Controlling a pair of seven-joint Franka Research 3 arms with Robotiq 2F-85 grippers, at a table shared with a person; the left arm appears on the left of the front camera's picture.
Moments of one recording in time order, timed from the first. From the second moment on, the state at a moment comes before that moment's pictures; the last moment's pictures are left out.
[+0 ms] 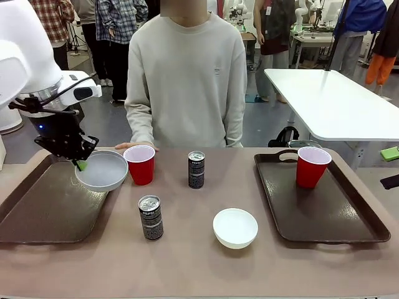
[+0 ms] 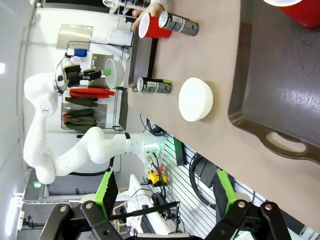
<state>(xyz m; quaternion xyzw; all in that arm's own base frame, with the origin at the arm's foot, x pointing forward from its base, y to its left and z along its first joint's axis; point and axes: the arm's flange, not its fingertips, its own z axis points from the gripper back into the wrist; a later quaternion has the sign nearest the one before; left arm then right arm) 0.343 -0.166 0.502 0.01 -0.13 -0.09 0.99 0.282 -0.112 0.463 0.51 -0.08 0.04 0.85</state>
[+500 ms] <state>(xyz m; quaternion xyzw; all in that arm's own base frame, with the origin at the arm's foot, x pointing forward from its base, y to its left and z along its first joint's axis) 0.303 -0.117 0.526 0.01 -0.10 -0.09 0.99 0.282 -0.112 0.463 0.51 -0.08 0.04 0.85</state>
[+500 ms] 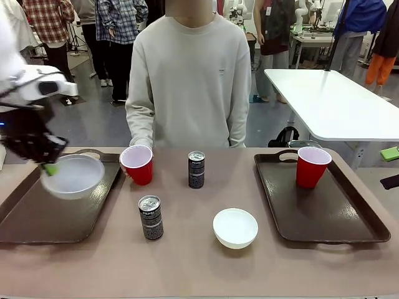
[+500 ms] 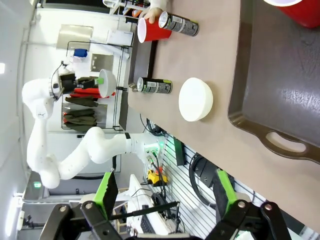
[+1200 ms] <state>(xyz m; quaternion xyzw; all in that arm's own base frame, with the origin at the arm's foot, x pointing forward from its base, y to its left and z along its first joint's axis) 0.303 -0.059 0.520 0.03 -0.11 -0.03 0.99 0.282 -0.112 0.463 0.51 -0.08 0.04 0.85</state>
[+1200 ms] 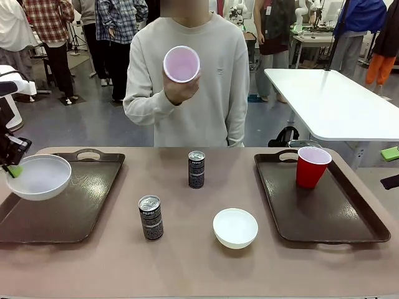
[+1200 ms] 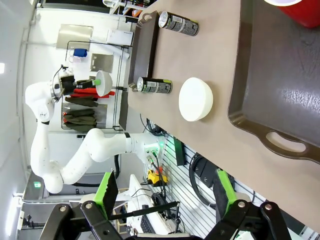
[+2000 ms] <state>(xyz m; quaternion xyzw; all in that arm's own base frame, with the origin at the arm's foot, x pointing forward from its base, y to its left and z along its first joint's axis) 0.332 -0.060 0.490 0.01 -0.08 -0.04 1.00 0.282 -0.112 0.463 0.51 -0.08 0.04 0.85</state>
